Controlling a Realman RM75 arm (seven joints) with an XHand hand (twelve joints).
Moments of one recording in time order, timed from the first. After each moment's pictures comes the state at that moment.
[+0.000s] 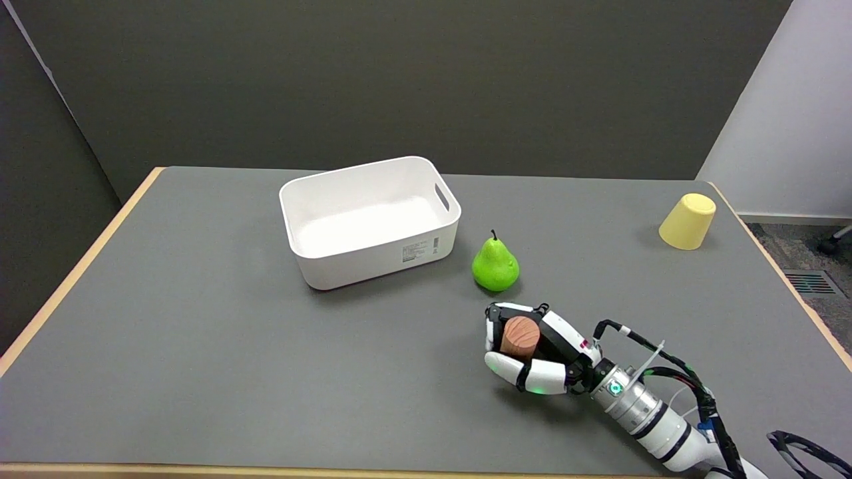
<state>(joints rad) -0.12 -1.00 -2.14 0.89 0.37 1.16 1.42</state>
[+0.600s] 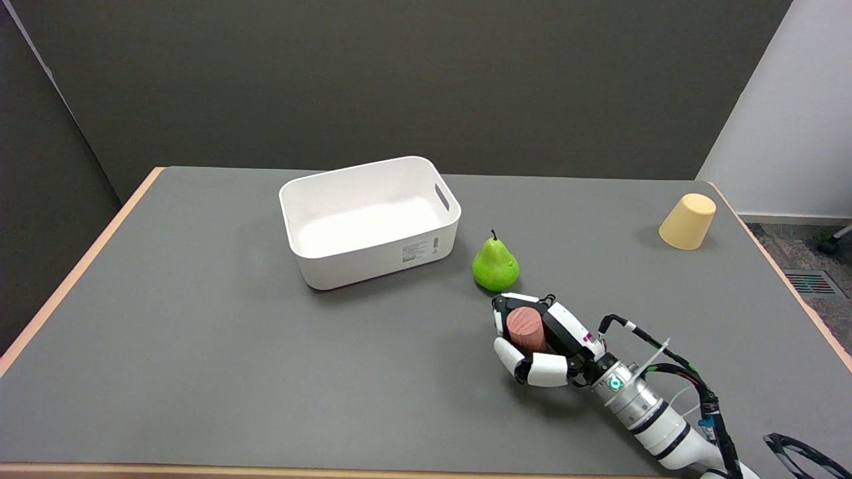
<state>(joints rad) -0.12 -1.01 -2.13 0.91 0.46 1.15 1.30</state>
